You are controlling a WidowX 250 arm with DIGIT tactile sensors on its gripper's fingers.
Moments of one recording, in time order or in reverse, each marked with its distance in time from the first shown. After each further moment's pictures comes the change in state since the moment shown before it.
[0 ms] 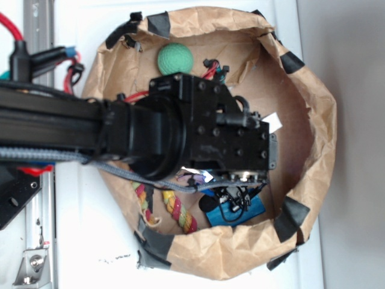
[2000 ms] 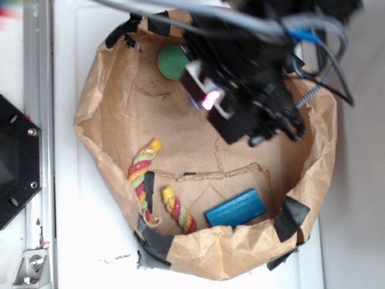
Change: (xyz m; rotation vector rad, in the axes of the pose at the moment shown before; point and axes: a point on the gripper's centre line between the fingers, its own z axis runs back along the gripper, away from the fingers) arm 0.008 0.050 0.156 -0.237 0.121 -0.093
